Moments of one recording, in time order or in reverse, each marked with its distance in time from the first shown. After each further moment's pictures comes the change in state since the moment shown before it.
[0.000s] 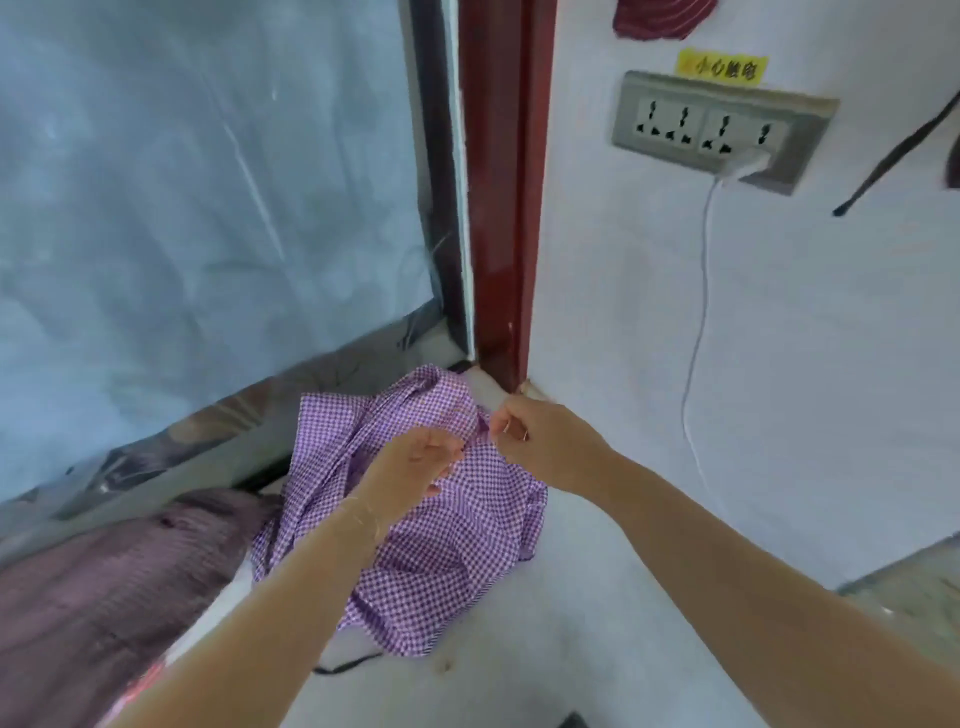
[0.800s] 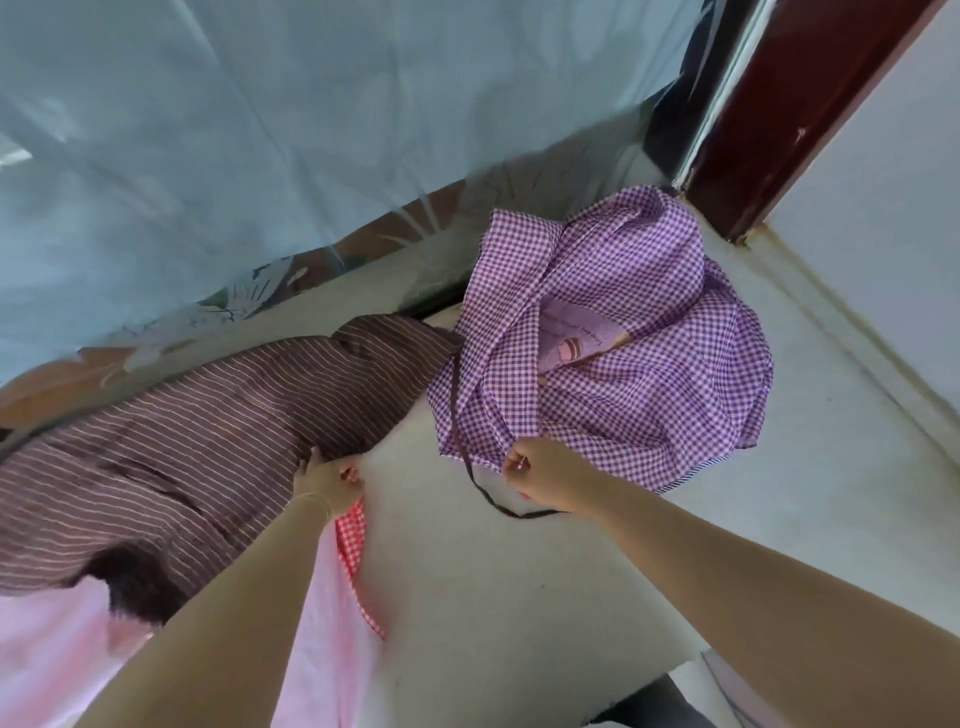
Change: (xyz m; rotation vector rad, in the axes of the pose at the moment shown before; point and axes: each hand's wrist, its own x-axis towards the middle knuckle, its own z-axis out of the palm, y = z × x) left_hand -0.079 -0.352 -0.244 0.787 0.048 -0.800; right_hand 0.032 -0.084 0.332 0.120 -0.673 0.239
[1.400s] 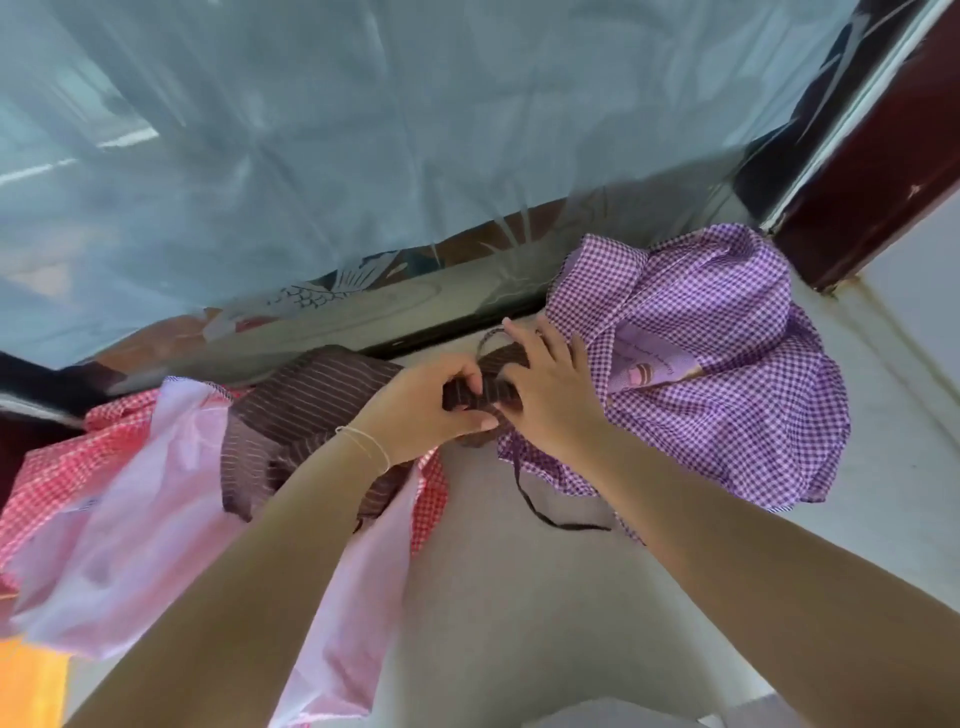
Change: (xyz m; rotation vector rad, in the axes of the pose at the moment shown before) left_hand -0.118 0.051 -0.126 -0.361 0.207 0.697; right_hand 0.030 -0.101 -0.020 -0.600 0.515 -0.454
